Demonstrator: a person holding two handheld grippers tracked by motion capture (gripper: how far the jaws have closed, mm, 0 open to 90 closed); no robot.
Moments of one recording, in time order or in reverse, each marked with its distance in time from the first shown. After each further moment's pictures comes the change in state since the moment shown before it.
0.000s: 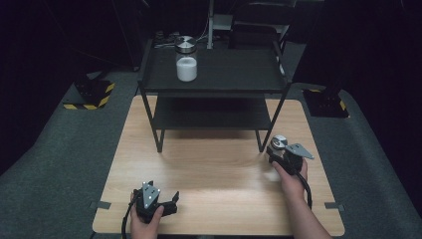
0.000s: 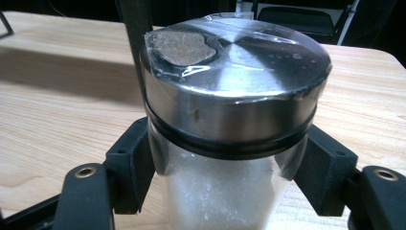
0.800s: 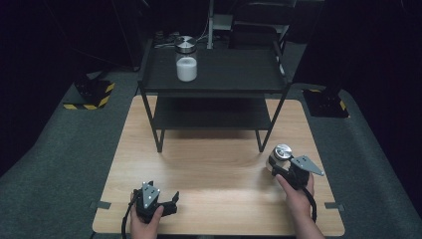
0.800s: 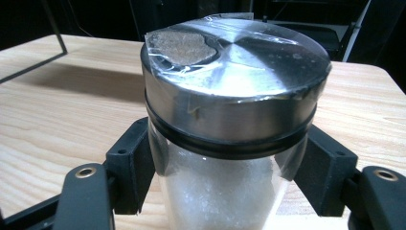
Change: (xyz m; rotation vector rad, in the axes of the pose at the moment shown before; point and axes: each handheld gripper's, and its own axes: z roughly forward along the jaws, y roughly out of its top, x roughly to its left) left arm 0.000 0.001 0.000 0.006 0.001 -0.003; right arm 0.020 -0.004 -0.064 -0.059 0.038 0.002
